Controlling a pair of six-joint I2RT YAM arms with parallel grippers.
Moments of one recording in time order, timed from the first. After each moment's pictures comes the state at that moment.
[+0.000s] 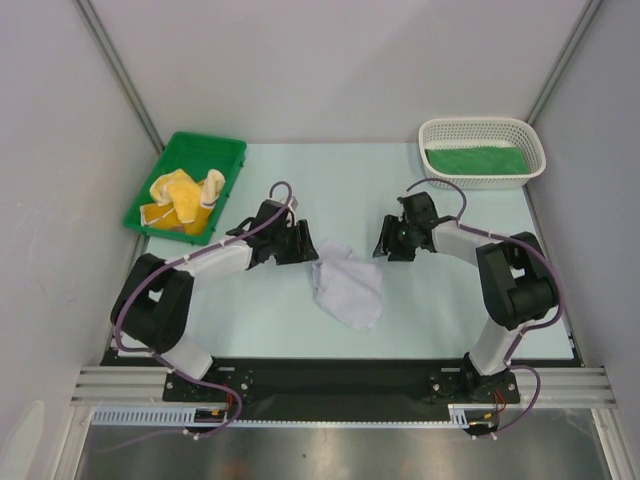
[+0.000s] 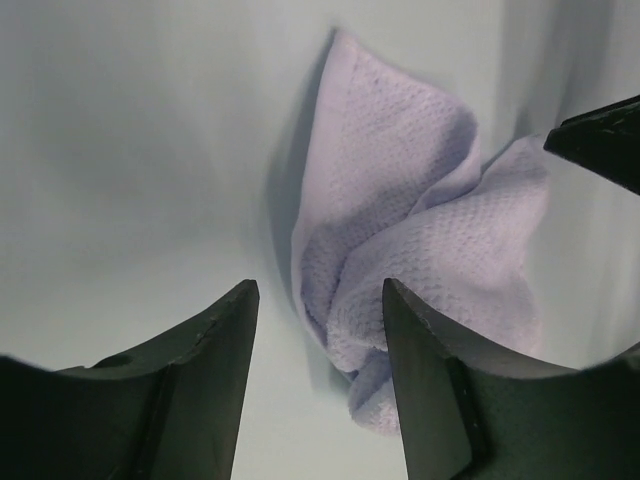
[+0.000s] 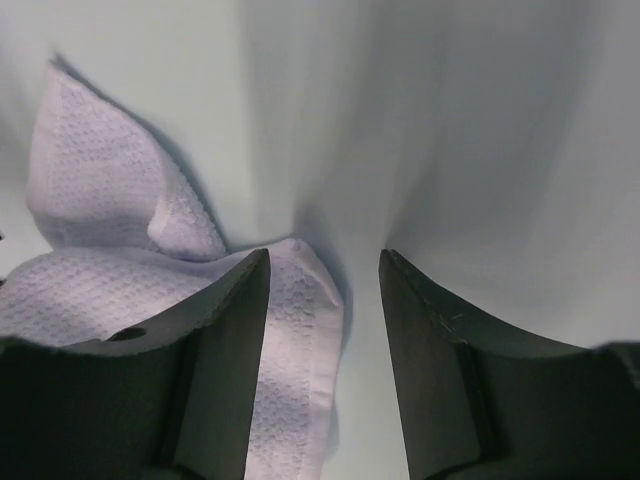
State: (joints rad) left arm -0.50 1.58 0.91 -0.18 0.18 -0.57; right arm 0.34 1.74 1.00 -0.24 -0.25 0.52
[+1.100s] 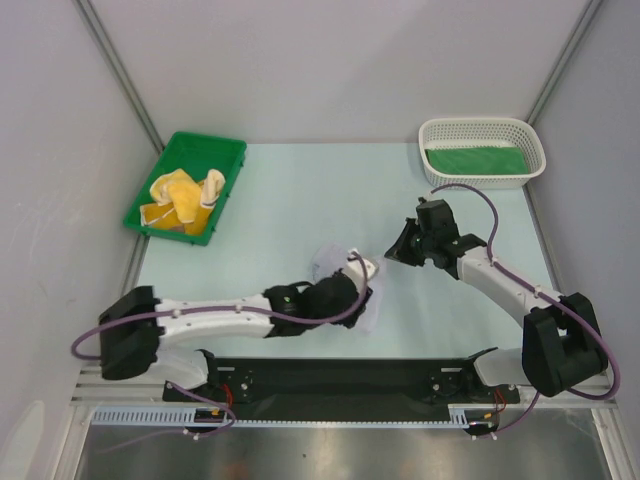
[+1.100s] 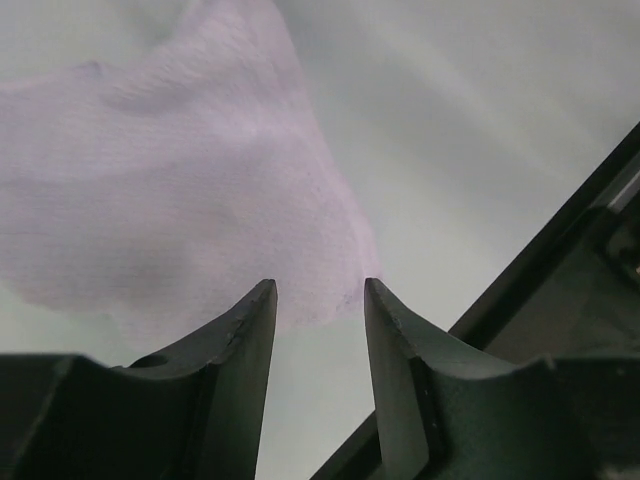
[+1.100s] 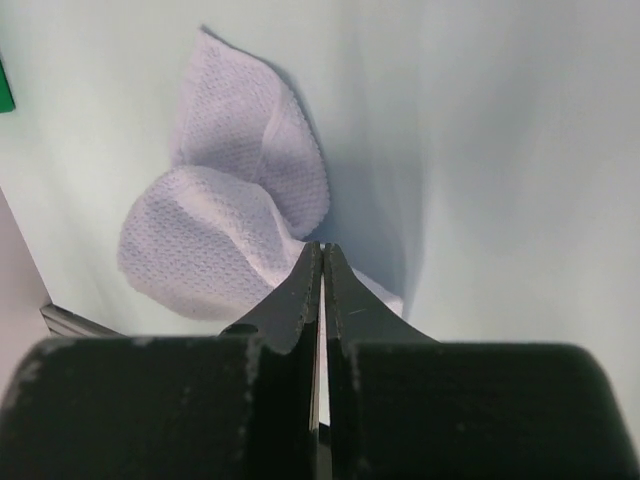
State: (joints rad) left arm -1.19 1.33 0.86 -0.15 -0.26 -0.36; right arm 0.40 1.34 0.85 -0.30 -0.15 0.74
